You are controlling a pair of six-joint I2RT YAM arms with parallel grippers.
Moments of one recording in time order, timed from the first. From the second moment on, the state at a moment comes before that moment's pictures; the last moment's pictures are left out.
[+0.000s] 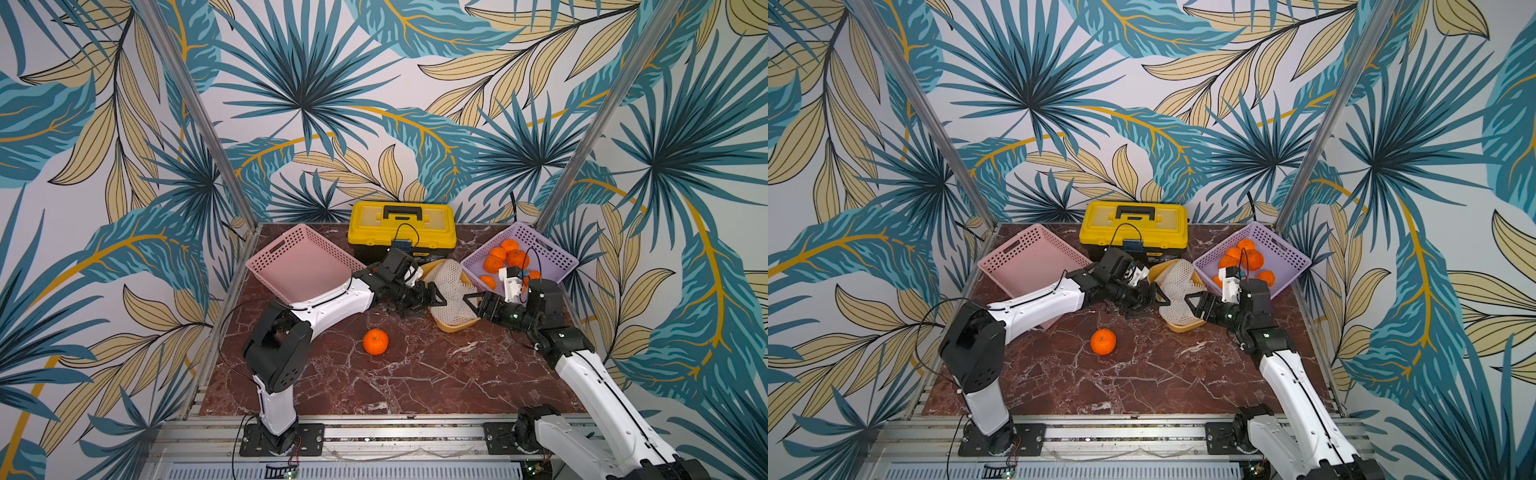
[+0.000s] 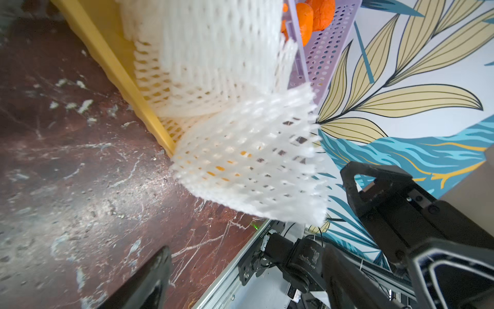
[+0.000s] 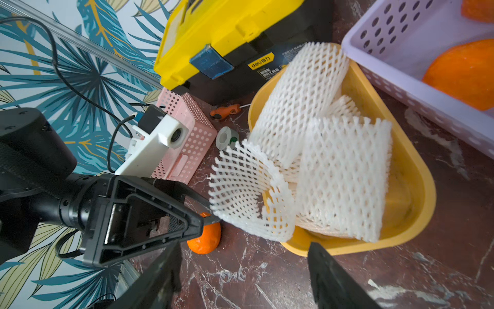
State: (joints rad) left arm -0.69 1.80 1.38 -0.40 0.62 -0.91; right arm 0.09 0.91 0.69 -0.33 -0.50 0.55
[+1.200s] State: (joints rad) left arm -0.28 1.45 1.37 -0.59 0.50 -0.80; right arm 0.95 1.27 0.97 -0.30 -0.04 0.23
